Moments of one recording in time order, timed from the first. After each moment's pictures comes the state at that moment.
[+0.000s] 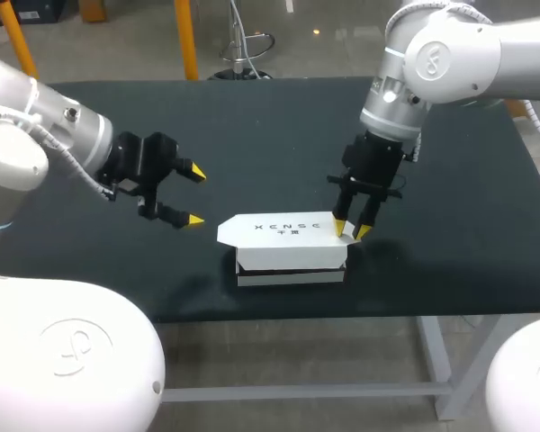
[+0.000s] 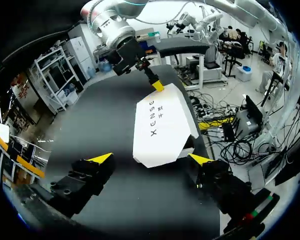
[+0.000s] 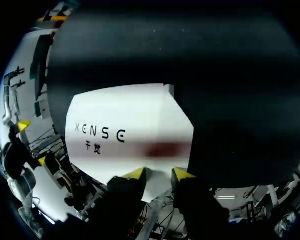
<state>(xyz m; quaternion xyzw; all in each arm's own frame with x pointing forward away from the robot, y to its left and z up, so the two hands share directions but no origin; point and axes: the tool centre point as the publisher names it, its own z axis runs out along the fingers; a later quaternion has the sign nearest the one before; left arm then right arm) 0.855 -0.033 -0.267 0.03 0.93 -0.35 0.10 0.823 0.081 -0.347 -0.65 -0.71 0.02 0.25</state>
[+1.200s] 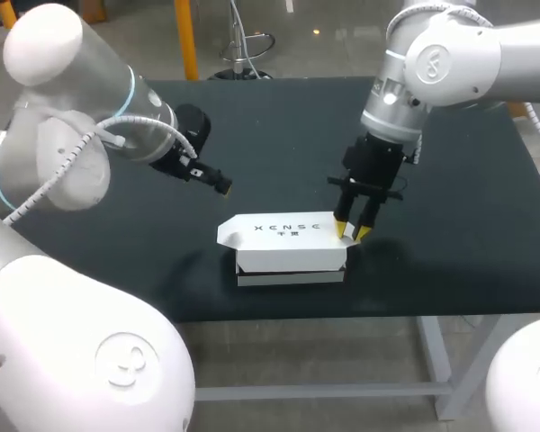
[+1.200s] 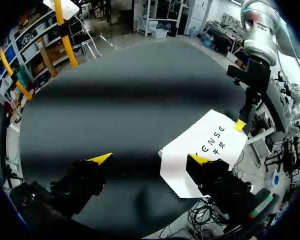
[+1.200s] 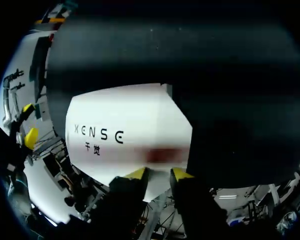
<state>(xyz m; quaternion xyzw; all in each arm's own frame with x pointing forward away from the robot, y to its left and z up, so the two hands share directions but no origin) 0.901 -0.043 -0.279 -0.49 0.84 -0.23 0.08 0.821 0.081 -0.350 -0.66 -0.71 0.02 0.25</state>
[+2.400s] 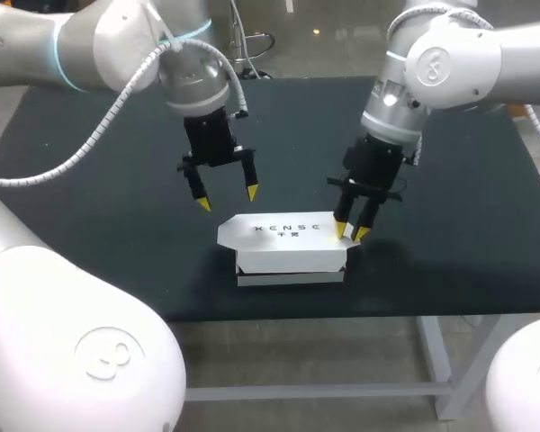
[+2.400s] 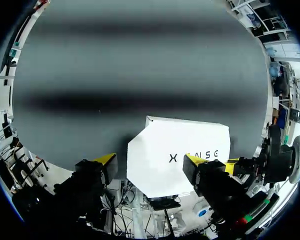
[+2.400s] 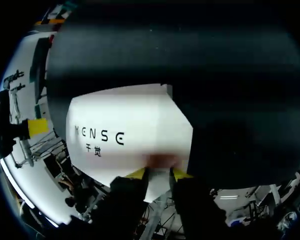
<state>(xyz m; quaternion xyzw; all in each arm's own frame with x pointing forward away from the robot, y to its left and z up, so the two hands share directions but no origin) 0.873 -0.087 -0.298 -0.76 0.64 0.00 -0.12 0.822 0.082 -0.352 -0.66 -0.71 0.02 0.25</state>
